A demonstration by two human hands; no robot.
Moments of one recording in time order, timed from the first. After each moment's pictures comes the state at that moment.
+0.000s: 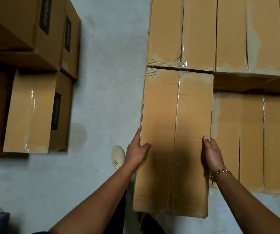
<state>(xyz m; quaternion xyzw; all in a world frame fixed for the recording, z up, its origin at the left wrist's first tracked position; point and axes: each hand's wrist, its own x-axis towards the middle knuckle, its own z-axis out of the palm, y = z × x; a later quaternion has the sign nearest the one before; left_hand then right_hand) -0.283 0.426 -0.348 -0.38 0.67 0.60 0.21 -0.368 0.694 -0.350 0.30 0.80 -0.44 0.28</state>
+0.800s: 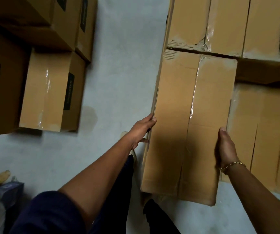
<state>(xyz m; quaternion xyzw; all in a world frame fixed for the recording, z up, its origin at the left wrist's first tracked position) -0.289 0.383 -0.350 -0.40 0.53 0.68 0.31 -0.358 0.701 -0.362 0.35 0.76 -0.47 0.29</state>
